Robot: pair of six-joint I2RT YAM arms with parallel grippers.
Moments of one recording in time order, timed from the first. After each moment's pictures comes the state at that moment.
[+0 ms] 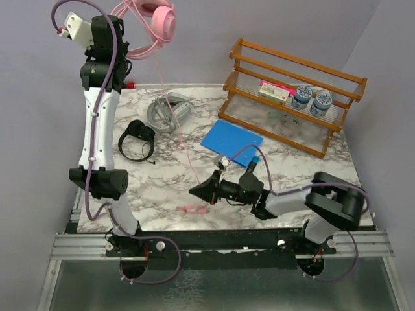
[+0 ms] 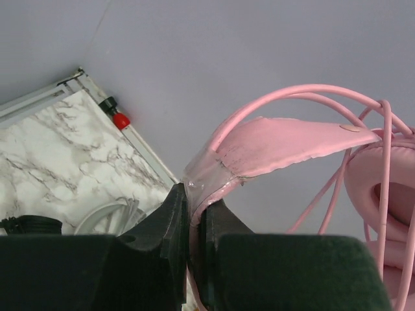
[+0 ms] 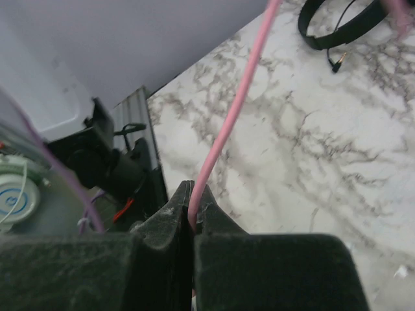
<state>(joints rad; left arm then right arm) -0.12 1.77 2.35 -0.80 -0.55 -0.87 1.03 1.69 0.53 1.16 -0.18 0.49</state>
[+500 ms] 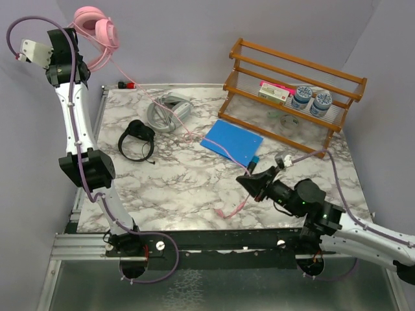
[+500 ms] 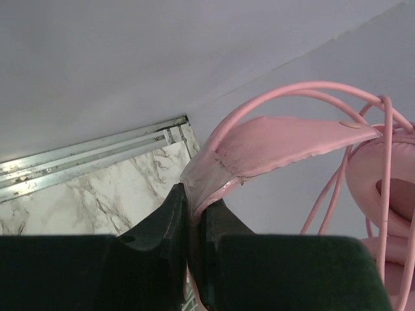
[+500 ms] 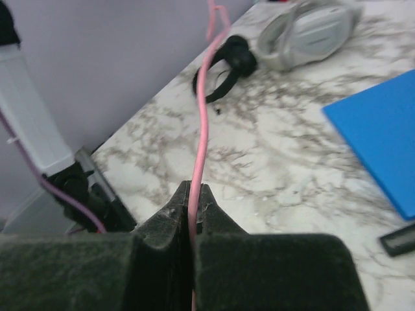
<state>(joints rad) 0.27 1.97 2.36 -0.84 -0.47 -0.99 1.08 0.60 0.39 0.23 0.15 0.42</state>
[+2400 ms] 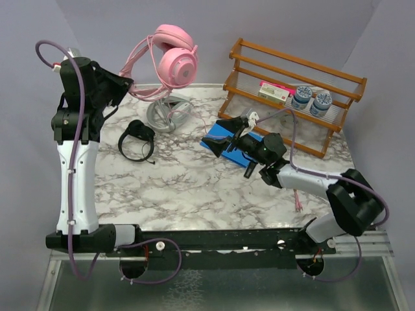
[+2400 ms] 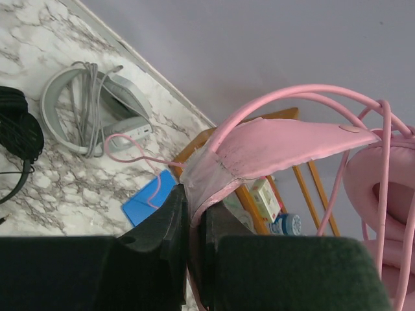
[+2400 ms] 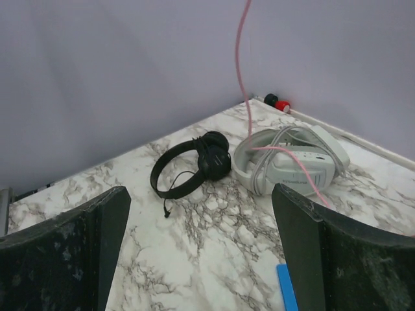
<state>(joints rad) 0.01 1.34 1.82 -0.80 0.06 -0.92 0.69 1.42 0.73 0.92 -0.26 0.15</state>
